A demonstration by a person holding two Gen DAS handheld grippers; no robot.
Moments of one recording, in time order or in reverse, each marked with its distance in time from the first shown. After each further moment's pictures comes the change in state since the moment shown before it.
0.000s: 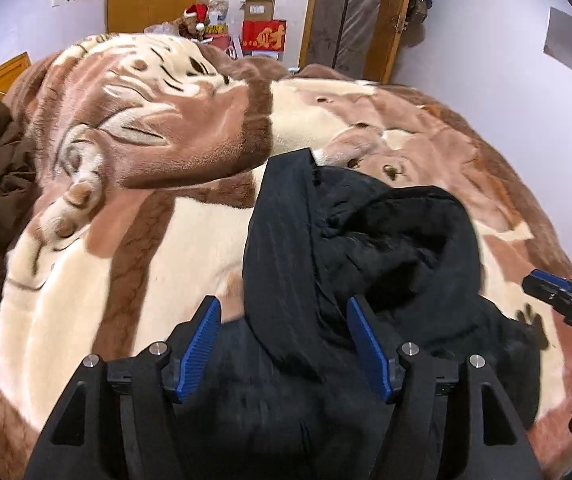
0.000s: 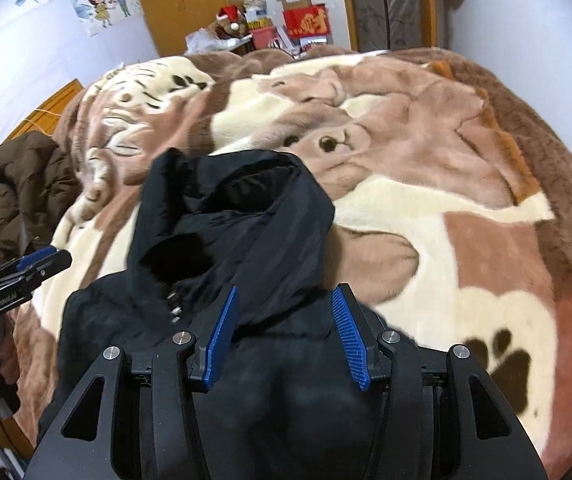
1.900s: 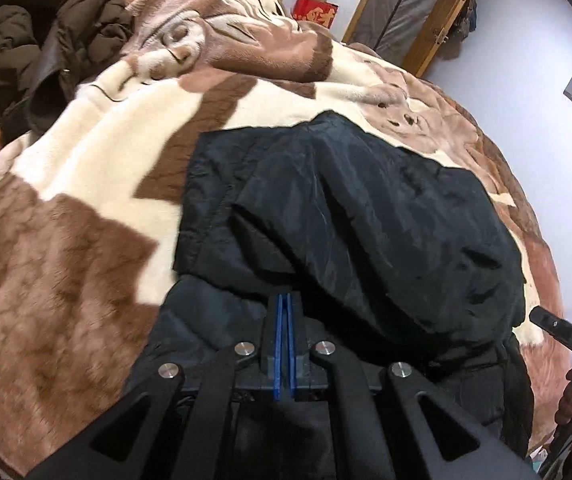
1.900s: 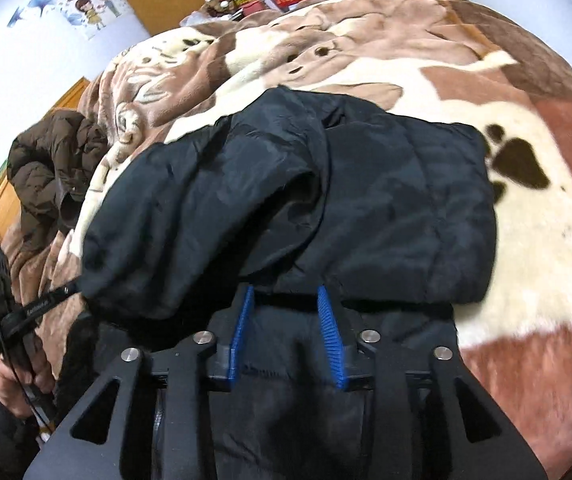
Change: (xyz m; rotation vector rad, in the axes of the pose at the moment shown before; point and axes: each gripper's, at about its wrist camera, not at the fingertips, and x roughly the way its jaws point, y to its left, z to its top) left arm -0.116 0.061 -0.201 -0.245 0.059 -0.048; right arm -0.084 0.005 -0.174 0.160 0.075 0.113
